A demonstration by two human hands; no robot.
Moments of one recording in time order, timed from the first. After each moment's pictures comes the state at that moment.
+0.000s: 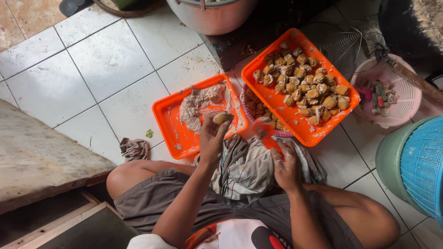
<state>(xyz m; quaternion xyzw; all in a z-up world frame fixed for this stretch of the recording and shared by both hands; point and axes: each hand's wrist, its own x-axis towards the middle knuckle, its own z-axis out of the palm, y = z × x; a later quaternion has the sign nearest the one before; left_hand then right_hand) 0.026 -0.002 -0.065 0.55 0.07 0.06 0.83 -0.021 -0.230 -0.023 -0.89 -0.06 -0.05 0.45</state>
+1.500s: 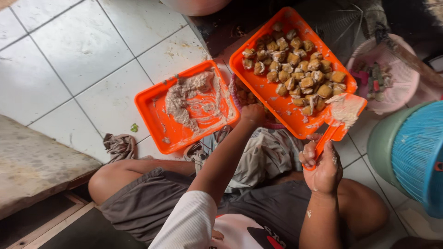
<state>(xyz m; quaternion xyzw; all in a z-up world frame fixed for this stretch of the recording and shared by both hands) 0.138 -0.169 -0.263 0.94 -0.14 -0.27 0.17 -0.018 -0.310 -0.002 -0.48 0.13 0.01 0.87</state>
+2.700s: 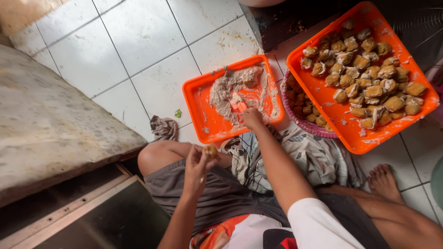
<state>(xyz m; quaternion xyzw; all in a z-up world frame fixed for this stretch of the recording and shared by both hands) -0.093 0.113 -0.085 0.45 0.29 0.00 0.84 0.106 -0.050 -0.353 -0.79 0.16 0.38 0.46</state>
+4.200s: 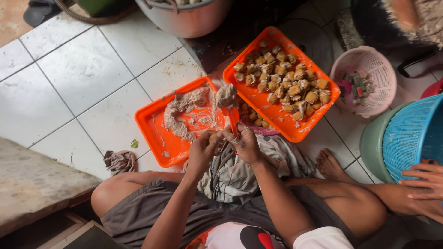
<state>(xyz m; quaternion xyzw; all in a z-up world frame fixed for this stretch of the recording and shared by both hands) 0.016 0.008 -0.061 0.63 0.14 -0.17 0.75 0.041 -0.161 -0.070 -0.58 0.02 0.17 0.79</state>
